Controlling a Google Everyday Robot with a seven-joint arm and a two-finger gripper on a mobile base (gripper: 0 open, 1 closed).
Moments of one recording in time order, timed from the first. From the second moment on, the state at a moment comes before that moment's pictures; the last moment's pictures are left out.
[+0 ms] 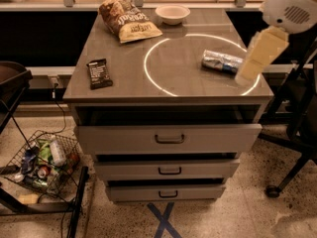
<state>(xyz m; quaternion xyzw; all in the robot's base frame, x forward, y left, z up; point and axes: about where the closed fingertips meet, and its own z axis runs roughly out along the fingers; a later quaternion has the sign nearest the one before) 0.525 -0.202 1.003 -0.53 0.81 -0.06 0.24</state>
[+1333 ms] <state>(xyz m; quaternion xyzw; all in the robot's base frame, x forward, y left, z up) 0.580 -0.201 1.000 -0.50 0.83 -0.13 0.21</state>
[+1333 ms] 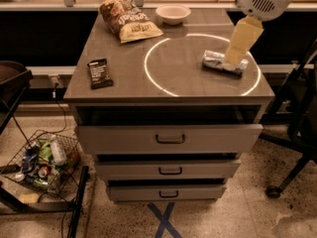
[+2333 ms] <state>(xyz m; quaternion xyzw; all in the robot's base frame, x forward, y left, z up) 0.668 -0.178 0.960 -0.53 0.82 -0.12 0.16</state>
